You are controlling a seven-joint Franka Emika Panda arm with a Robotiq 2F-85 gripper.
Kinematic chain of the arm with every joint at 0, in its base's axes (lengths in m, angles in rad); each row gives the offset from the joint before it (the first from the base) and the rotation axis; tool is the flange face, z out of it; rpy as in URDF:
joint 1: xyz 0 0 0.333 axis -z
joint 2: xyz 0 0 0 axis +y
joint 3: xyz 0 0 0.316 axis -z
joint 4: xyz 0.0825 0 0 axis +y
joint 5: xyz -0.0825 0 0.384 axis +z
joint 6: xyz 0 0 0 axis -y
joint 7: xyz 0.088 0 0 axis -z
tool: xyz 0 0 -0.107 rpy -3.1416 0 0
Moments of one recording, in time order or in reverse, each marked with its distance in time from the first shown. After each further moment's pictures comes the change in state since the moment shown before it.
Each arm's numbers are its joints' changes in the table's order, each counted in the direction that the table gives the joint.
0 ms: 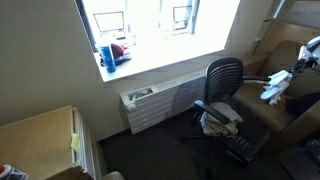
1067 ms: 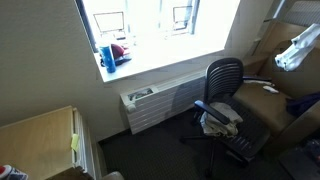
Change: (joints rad) arm 0.041 -0.785 -0.094 0.366 -0.024 -0.145 -0.346
